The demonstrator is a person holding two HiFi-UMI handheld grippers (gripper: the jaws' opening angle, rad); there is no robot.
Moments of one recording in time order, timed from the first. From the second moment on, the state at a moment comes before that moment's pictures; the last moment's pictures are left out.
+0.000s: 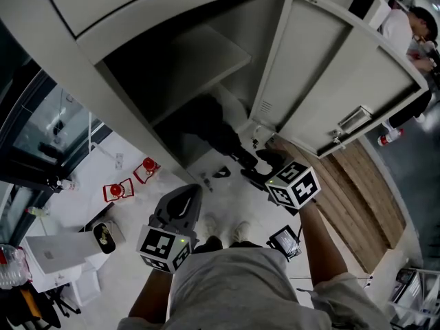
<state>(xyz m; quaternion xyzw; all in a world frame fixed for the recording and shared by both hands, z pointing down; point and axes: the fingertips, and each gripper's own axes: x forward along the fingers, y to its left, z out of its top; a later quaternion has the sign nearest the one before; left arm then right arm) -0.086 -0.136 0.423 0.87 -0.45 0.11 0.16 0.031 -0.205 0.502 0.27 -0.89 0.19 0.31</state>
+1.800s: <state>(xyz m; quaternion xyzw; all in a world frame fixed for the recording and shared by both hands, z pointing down) -0.105 -0.140 0.425 0.86 -0.47 0.12 0.17 0.003 -0.271 0.491 0.31 -0.88 0.14 0.32</state>
